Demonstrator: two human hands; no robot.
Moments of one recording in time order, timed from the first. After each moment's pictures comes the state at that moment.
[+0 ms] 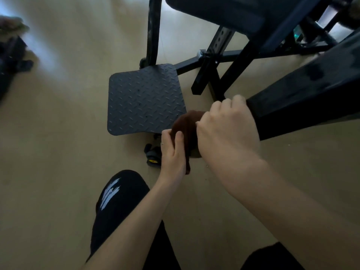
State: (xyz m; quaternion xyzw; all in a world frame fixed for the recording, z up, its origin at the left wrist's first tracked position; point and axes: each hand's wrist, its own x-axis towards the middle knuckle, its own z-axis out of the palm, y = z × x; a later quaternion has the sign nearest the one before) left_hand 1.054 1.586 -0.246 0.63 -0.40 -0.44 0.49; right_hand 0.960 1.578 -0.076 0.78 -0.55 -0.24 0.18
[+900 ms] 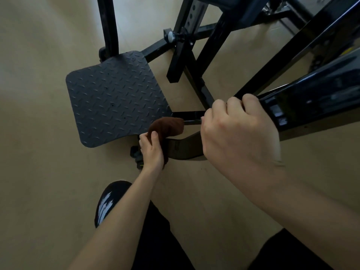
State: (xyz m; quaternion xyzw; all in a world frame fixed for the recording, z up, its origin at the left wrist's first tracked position) left_hand 1.116 1.512 -0.353 0.70 -0.36 -0.49 0.37; right_hand 0.972 1.568 -0.110 0.76 -0.57 -0.12 0.28
